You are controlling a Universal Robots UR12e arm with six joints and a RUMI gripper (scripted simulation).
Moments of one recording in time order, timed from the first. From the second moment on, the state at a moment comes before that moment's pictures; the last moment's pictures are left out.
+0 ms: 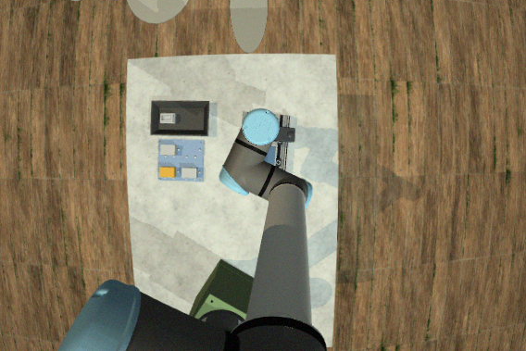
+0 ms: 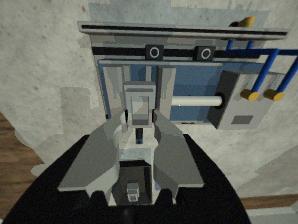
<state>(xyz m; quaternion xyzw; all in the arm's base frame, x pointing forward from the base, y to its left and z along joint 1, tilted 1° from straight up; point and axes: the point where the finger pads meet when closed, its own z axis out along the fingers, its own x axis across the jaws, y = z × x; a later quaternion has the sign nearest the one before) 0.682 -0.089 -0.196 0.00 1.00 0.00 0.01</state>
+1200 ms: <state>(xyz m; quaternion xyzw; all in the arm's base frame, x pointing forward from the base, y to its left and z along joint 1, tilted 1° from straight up) 0.681 -0.089 -0.163 0.00 1.00 0.00 0.01</state>
